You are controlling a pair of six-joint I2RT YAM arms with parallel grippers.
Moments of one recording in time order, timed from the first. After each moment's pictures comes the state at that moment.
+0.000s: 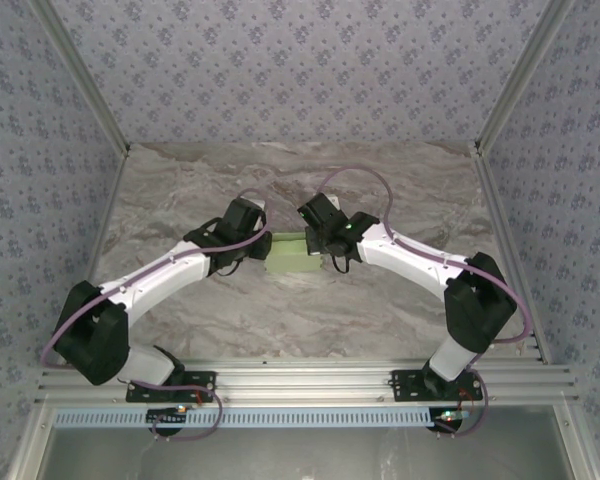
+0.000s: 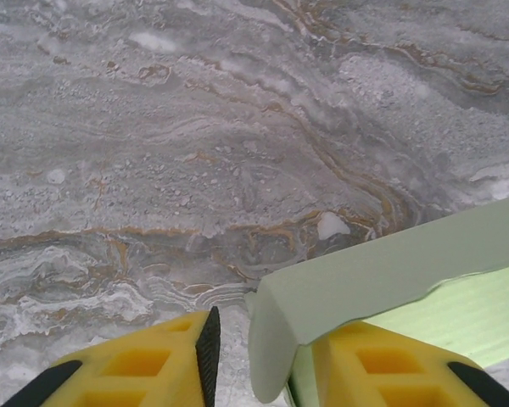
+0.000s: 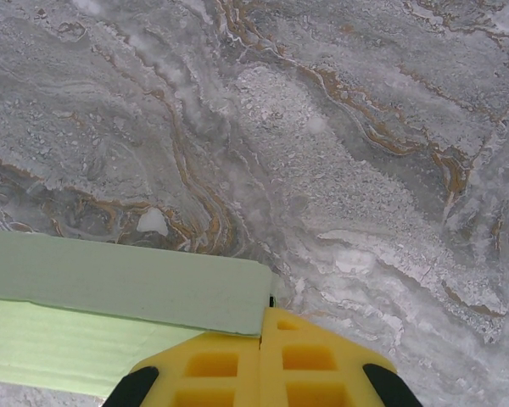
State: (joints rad) left arm -0.64 1.41 0.97 -0.43 -0.16 -0.37; right arm 0.79 1.64 1.26 -0.62 0.29 0.55
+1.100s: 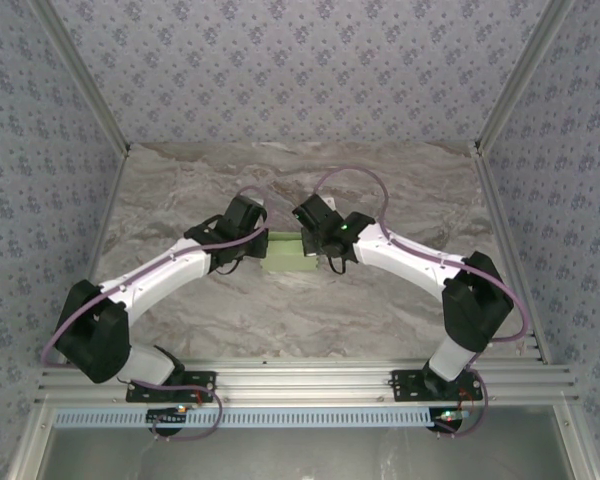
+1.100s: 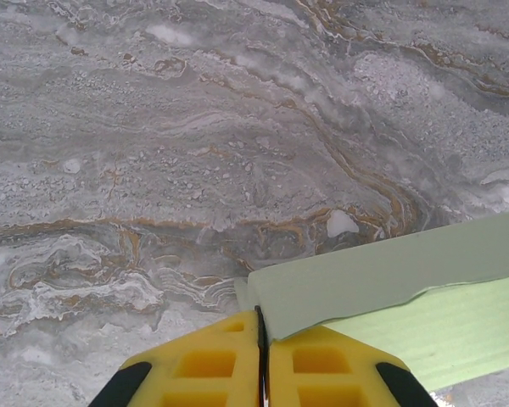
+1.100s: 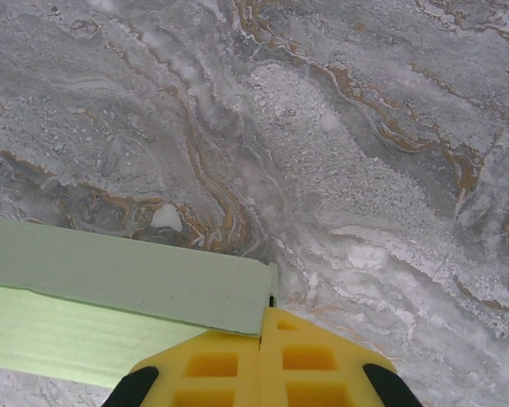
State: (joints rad) left arm -0.64 1.42 1.01 -0.49 -0.17 -0.40; right arm 0.81 1.66 1.30 -0.65 0.31 0.58
